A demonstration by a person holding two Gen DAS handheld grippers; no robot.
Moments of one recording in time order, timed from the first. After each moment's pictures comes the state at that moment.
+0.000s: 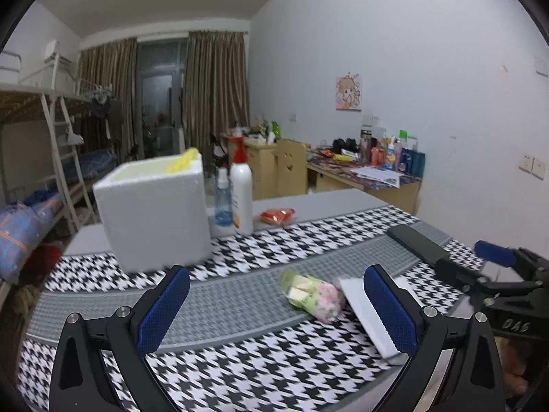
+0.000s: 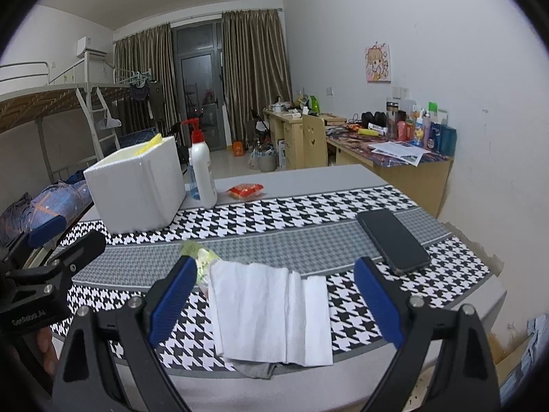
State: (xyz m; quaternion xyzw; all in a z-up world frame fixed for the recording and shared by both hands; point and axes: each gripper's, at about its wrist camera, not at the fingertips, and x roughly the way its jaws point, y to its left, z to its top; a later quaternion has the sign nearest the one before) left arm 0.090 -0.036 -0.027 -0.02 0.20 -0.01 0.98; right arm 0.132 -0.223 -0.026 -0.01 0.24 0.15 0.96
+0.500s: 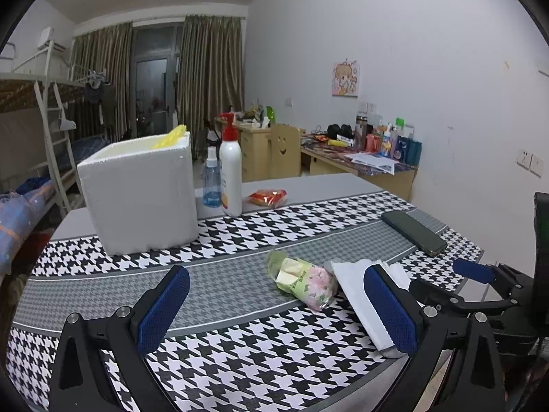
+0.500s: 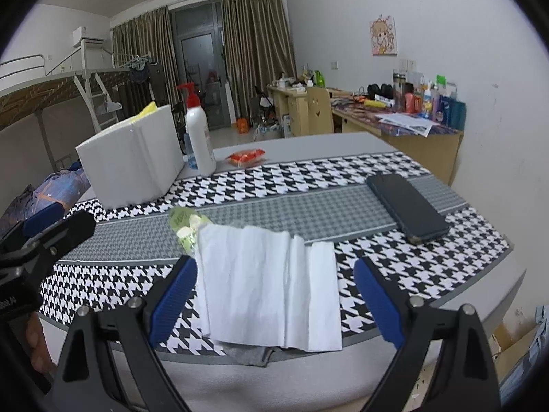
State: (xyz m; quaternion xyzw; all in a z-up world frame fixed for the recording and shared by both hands) left arm 0.102 -0.042 -0.043 -0.02 0.23 -0.02 0.97; right arm 0.151 -0.226 -0.060 0.00 0.29 0.16 0.94
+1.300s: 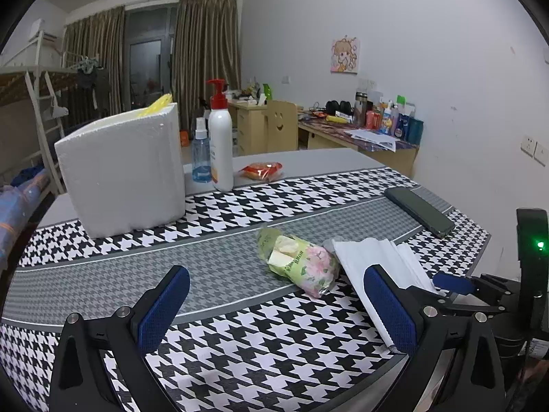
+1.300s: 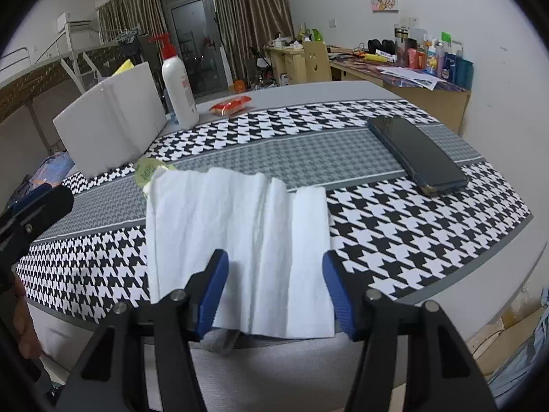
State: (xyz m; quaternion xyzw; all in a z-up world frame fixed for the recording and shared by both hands) left arm 0.128 -0.050 -0.066 -0.02 0.28 -0.03 0.96; right arm 0.180 -0.236 -0.104 0.00 0.38 0.16 0.91
